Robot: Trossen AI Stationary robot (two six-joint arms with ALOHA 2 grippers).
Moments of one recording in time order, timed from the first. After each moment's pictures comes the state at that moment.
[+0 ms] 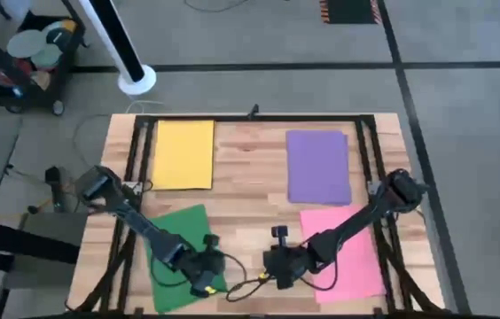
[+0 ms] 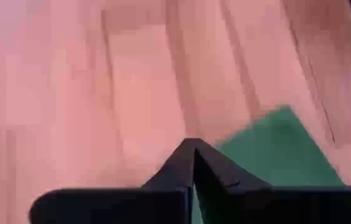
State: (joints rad) left arm -0.66 1.84 1.00 -0.19 -0.24 -0.38; right arm 0.60 1.93 1.26 -0.33 0.45 0.30
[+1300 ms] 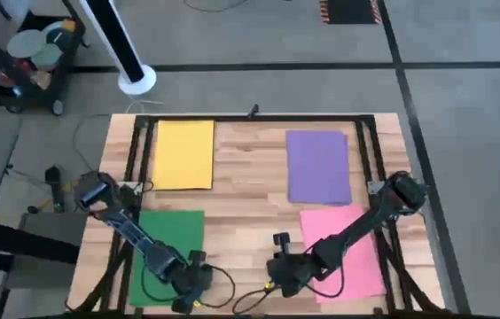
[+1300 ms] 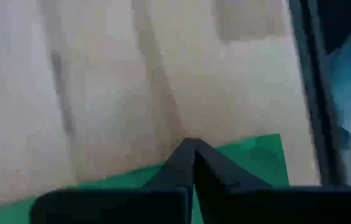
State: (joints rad) left arm -0.83 1.81 1.02 -0.36 -0.05 -0.66; right arm 0.63 1.93 1.26 -0.31 0.44 0.28
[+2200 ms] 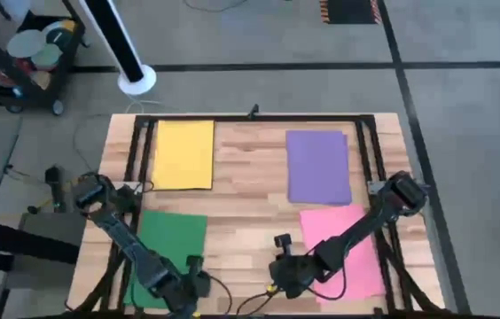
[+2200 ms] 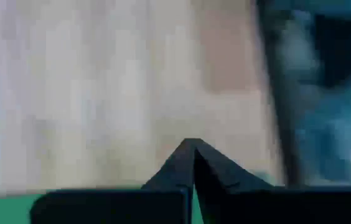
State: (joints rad) left arm -0.85 1.81 1.26 -0.71 -0.45 -0.69; right arm 0.63 1.93 1.26 -0.34 0.45 0.22
